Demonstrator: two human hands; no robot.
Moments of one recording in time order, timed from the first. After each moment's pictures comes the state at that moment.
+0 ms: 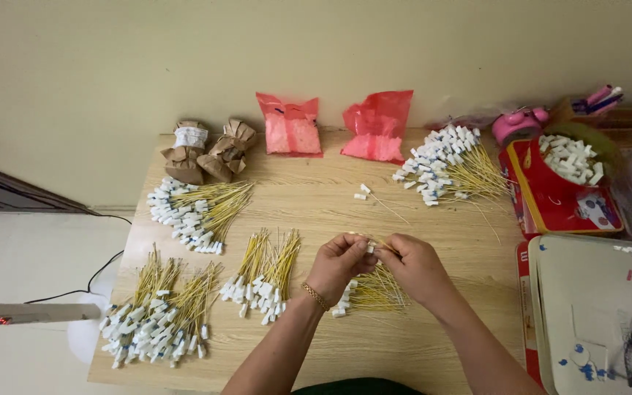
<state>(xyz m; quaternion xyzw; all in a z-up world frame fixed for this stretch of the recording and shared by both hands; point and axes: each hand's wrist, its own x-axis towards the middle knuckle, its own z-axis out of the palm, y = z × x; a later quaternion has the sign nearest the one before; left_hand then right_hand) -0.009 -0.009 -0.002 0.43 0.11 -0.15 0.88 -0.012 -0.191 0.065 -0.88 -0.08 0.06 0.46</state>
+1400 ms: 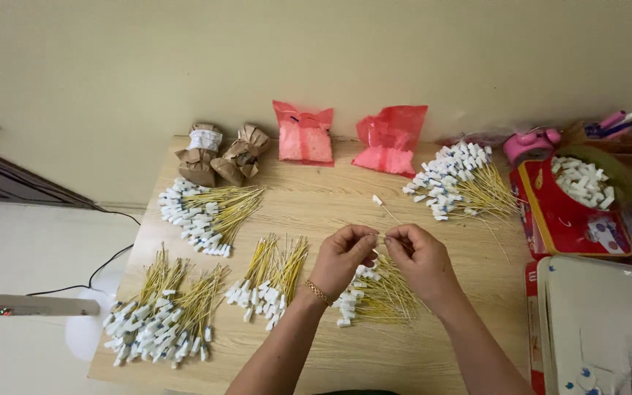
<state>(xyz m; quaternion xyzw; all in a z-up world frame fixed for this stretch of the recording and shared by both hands) 0.009 0.000 0.030 0.57 0.04 -0.07 0.82 -0.003 -0.165 0.111 -0.83 -0.04 0.00 0.55</state>
